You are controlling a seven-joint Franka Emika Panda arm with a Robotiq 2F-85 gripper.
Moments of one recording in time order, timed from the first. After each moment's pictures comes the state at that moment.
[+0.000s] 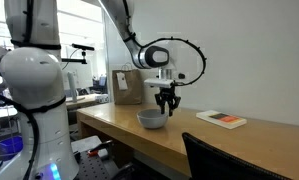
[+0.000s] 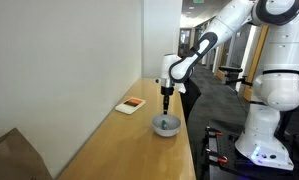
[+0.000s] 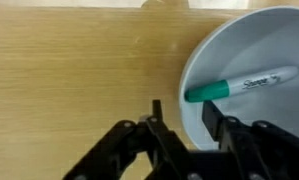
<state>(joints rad) -0.05 0.03 -0.02 -2.48 0.08 2.53 -0.37</state>
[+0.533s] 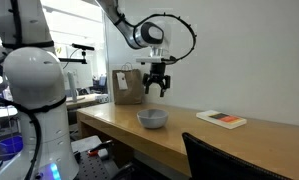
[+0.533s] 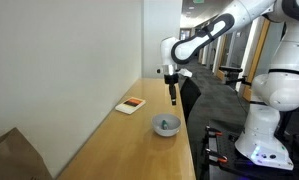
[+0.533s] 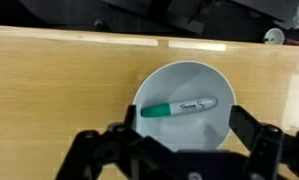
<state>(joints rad) 0.00 -0.17 0.01 -2.41 0.05 2.08 -0.32</state>
